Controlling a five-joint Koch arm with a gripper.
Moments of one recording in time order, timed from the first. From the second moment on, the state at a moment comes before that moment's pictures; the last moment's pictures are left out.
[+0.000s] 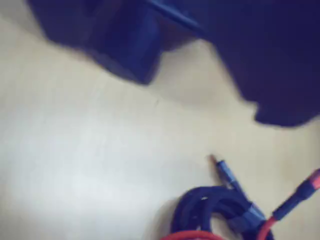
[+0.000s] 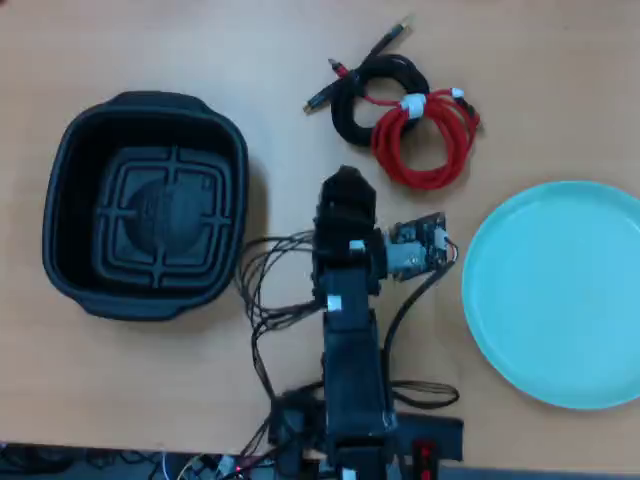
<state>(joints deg) 80.4 120.2 102.6 67.4 22.4</state>
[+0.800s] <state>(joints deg) 71.3 104.8 108.2 52.7 49.0</state>
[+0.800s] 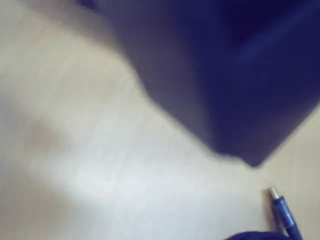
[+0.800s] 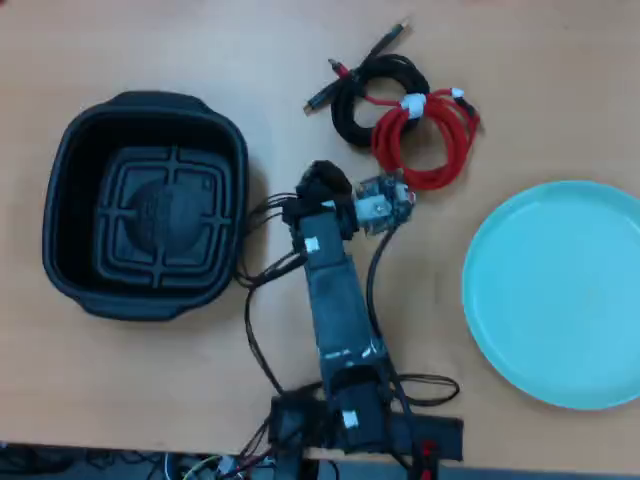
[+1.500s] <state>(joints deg) 72.3 76.9 74.1 65.1 22.2</state>
